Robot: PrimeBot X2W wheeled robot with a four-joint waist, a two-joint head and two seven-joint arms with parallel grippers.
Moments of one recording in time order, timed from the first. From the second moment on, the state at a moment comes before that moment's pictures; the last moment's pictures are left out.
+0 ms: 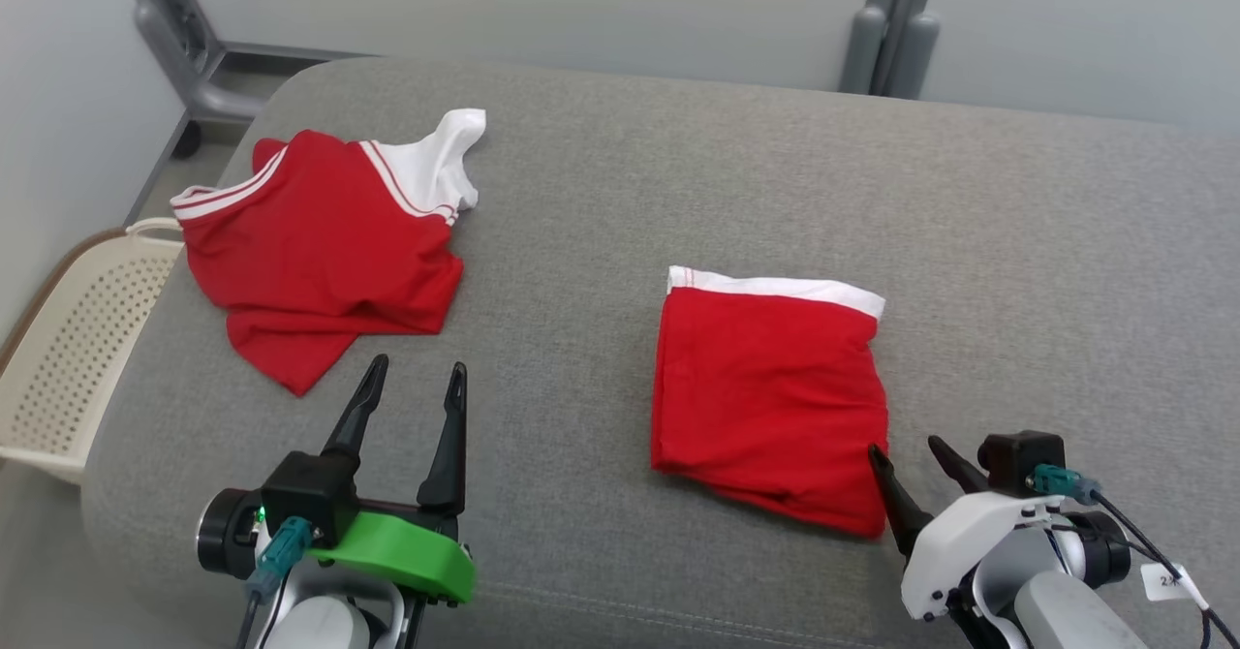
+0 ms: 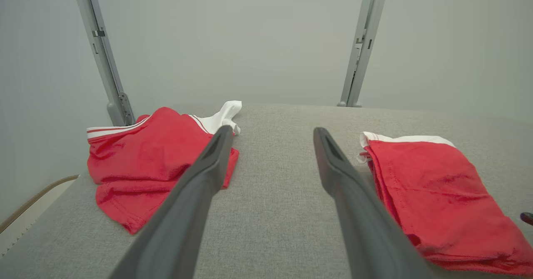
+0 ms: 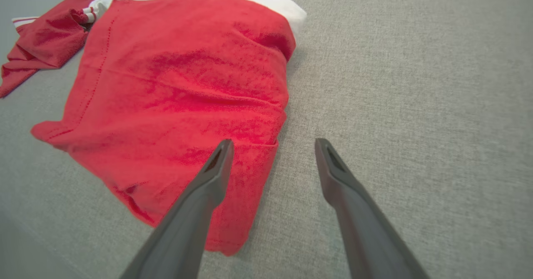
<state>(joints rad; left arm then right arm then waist) -0.14 0.22 -0.39 0.17 -0.37 0.08 -0.24 -0.16 -0.17 0.22 0.49 0.36 0.13 -0.07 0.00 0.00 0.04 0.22</state>
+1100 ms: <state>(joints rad) -0.27 0.20 -0.40 0.16 -0.35 0.06 -0.26 -0.34 -0.30 0.34 0.62 0.40 0.13 -0.17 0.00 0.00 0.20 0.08</state>
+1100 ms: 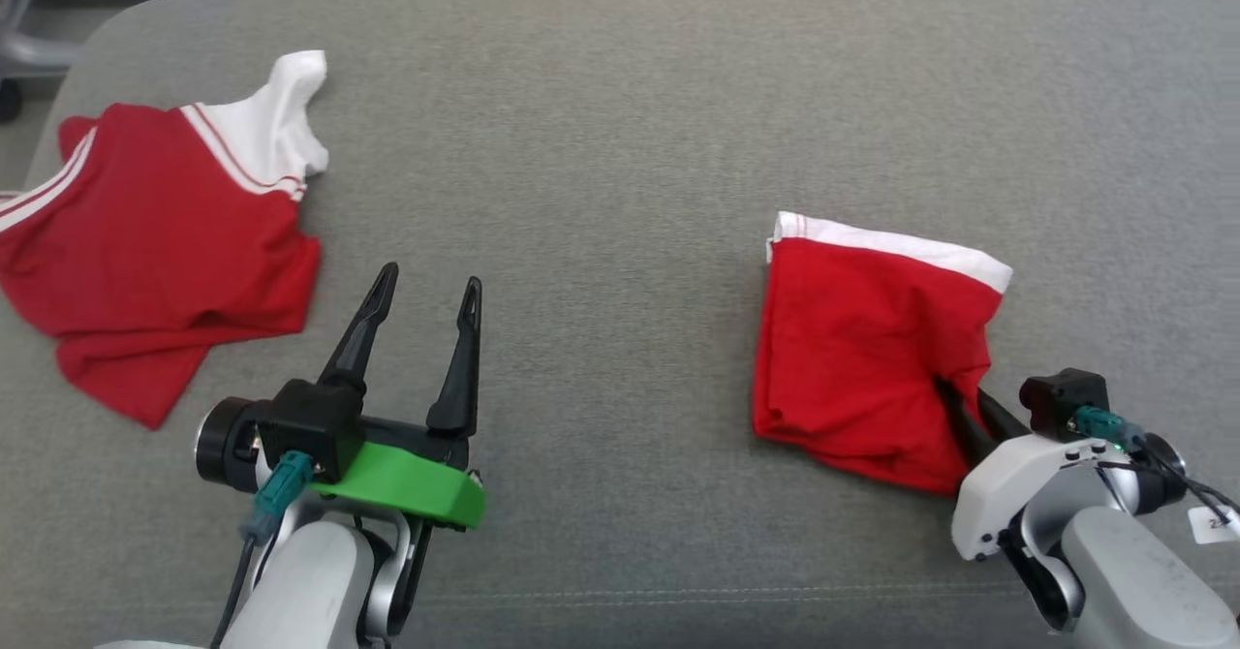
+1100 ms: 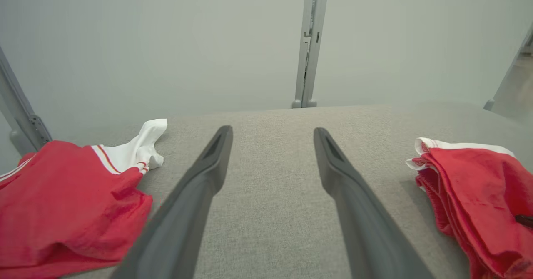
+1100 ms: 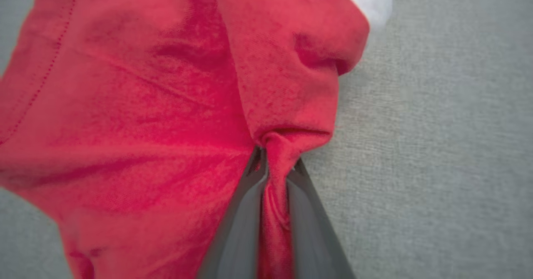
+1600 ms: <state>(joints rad) -0.42 0.22 -0.45 0.08 -0.30 0.03 -0.19 -0.53 -0.53 0.27 0.64 0.29 0.13 -0.14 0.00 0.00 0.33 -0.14</state>
